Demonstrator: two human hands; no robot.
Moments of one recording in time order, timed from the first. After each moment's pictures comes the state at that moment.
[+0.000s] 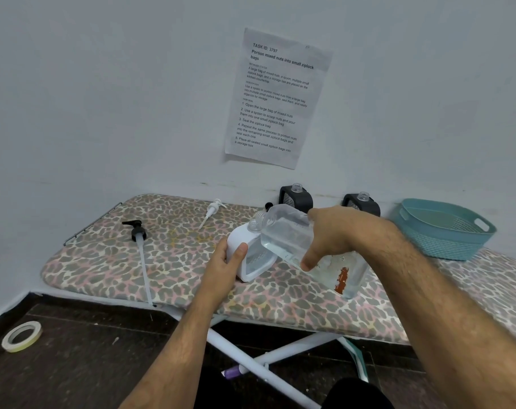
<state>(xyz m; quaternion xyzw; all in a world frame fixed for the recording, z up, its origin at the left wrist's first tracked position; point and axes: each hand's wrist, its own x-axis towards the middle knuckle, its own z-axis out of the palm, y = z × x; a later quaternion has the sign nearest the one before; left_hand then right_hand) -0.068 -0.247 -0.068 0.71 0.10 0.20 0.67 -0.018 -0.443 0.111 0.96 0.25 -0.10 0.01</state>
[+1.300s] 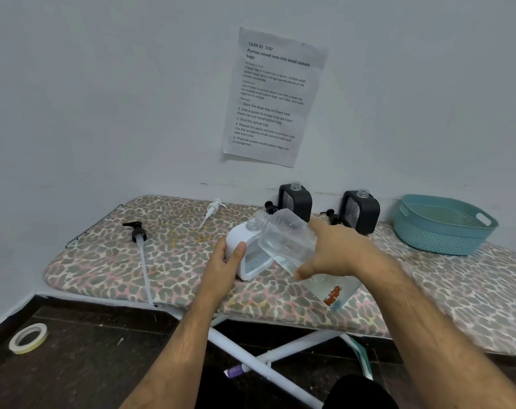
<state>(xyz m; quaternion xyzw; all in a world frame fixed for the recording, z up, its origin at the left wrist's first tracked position) -0.069 -0.250 -0.065 0.70 0.10 0.21 0.67 -0.020 -0.460 0.068 0.96 0.27 -0.05 -0.08</state>
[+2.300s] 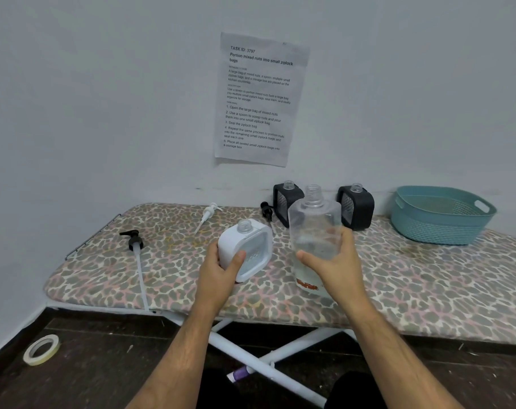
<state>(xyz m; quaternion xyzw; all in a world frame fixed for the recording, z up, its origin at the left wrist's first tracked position) -0.073 -0.261 -0.066 0.75 0.13 0.27 0.59 -0.010 -0.480 -0.025 0.76 0.13 0.07 -0.63</state>
